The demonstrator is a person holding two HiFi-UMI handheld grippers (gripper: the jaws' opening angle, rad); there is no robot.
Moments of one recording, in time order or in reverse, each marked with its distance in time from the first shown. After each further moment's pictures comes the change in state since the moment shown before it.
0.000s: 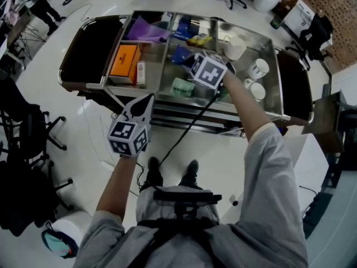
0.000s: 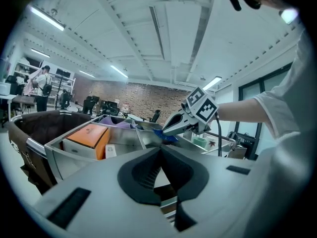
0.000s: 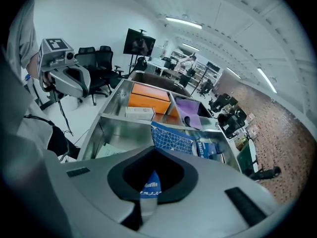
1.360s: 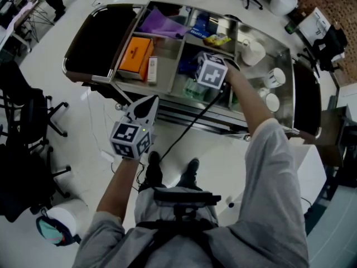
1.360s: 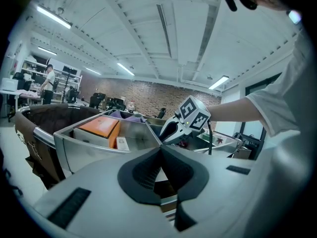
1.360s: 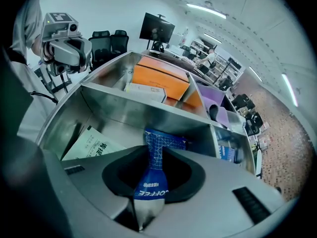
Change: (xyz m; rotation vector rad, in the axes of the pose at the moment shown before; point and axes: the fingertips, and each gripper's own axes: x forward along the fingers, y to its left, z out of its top) left arm 0.000 0.030 -0.020 -0.055 0.014 0.053; right arm 0.073 0.018 -0.010 -0.186 0.105 0.150
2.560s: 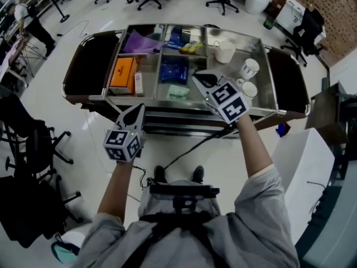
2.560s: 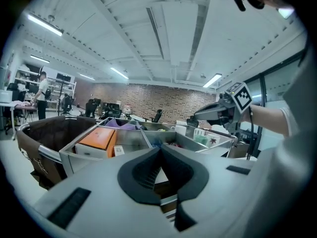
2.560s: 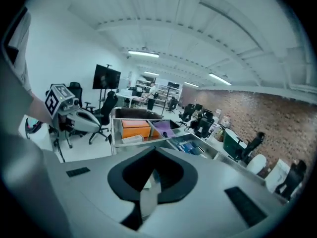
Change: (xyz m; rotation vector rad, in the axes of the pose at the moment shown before) left arm -0.025 -0.017 0.018 0.089 -0.010 -0.019; right arm -0.199 0.037 -0.010 0.555 -0.444 -0.405
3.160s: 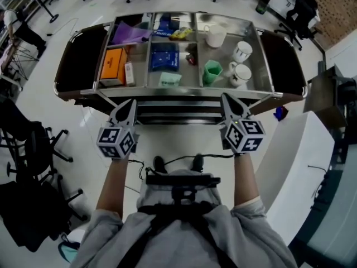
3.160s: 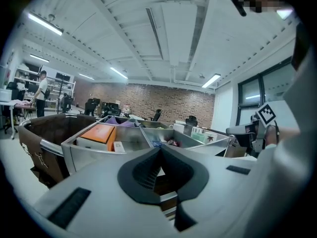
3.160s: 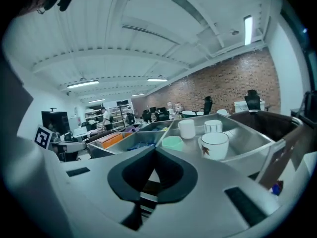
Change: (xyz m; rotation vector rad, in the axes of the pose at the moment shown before) left arm -0.010 -0.004 -0.015 0.007 0.005 -0.009; right arm -0.122 0.007 -0.125 0.662 -0.161 -0.379
